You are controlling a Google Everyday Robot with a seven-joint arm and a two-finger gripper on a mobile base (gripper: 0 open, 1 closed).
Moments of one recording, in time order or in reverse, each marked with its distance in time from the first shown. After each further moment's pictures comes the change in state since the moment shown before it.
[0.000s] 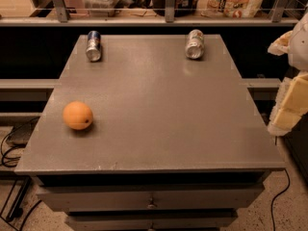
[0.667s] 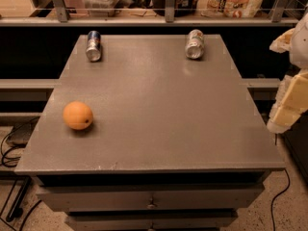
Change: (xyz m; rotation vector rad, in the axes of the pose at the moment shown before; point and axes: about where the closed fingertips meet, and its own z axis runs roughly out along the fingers) arm 0.000 -0.005 -0.002 0.022 -0.010 0.011
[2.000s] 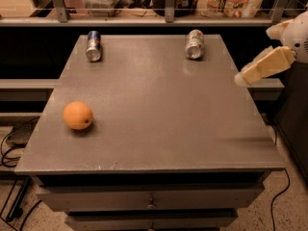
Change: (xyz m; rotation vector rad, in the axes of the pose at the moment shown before) arm -0.024 -0.103 0.036 0.100 -0.514 0.322
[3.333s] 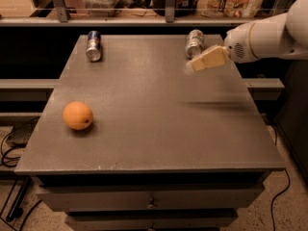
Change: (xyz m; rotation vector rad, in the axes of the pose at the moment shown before) arm -0.044 -0.032 0.120 0.093 -0.160 0.123
